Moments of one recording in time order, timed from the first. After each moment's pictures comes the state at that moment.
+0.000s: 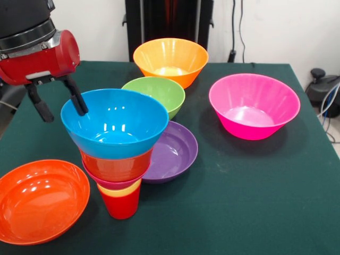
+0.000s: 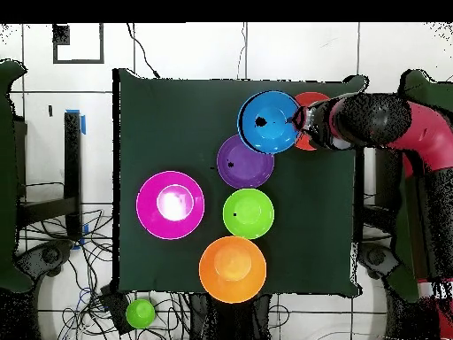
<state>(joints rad) -0.97 -0.49 0.87 1.28 -0.50 1.05 1.63</state>
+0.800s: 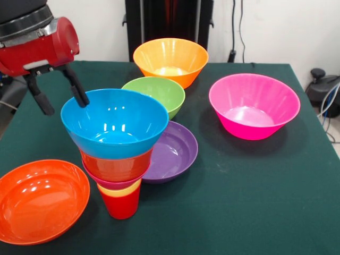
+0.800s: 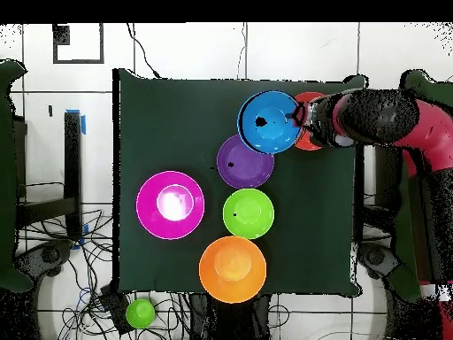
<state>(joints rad) -0.97 -0.51 0.87 1.28 -0.44 1.06 1.63</state>
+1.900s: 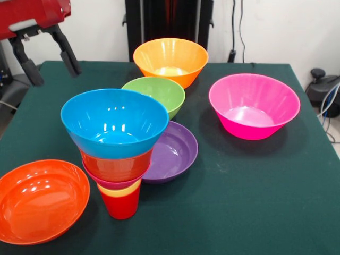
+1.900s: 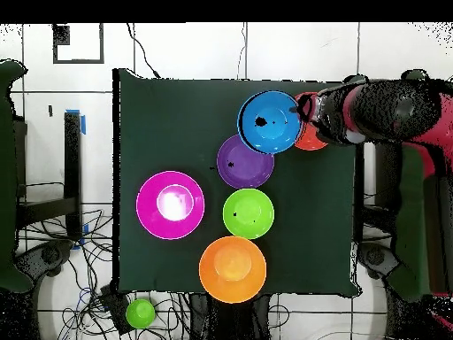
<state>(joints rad) -0.97 -0.60 0.87 1.29 -0.38 1.09 1.63</state>
